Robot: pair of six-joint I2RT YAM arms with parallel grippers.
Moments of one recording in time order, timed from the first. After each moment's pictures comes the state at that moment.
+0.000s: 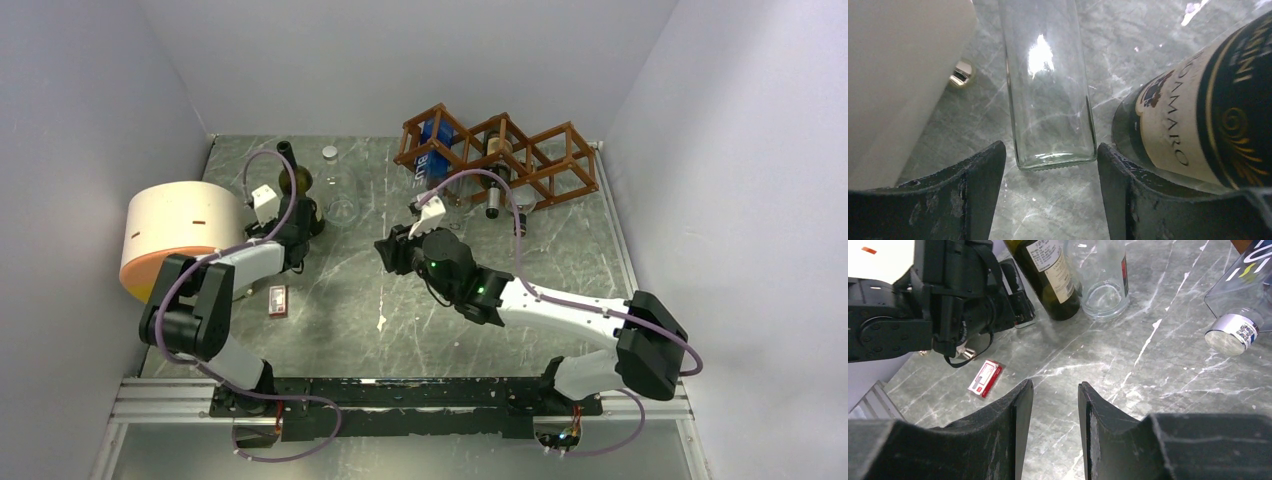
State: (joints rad) left arm -0.24 1.55 0.73 0.01 -0.72 -0.68; right arm 1.05 1.35 0.86 0.30 0.36 0.39
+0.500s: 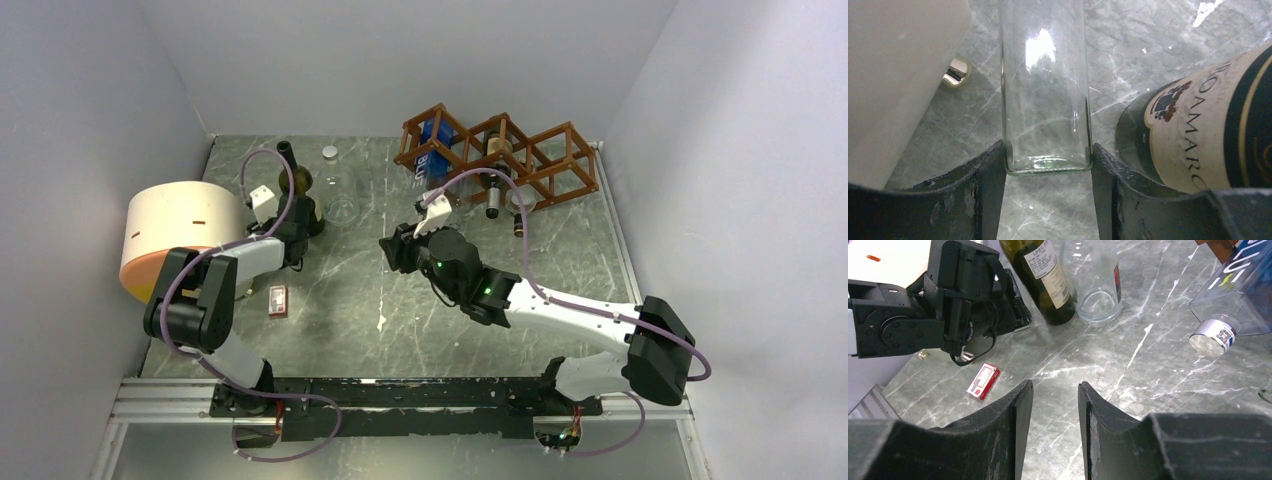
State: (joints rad) left arm -0.22 1.61 0.75 0.01 -0.69 -0.72; right arm 1.05 1.30 0.86 0.26 0.37 0.37
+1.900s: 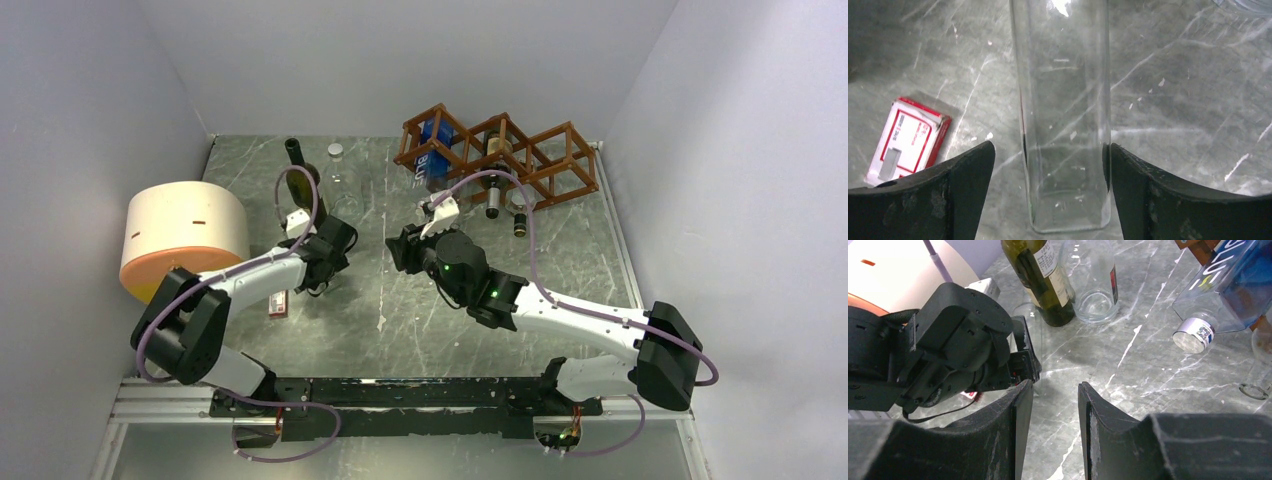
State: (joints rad) left arm -0.57 1.46 0.77 -0.47 -0.62 -1.06; right arm 1.05 1.25 0.83 0.26 0.40 0.36
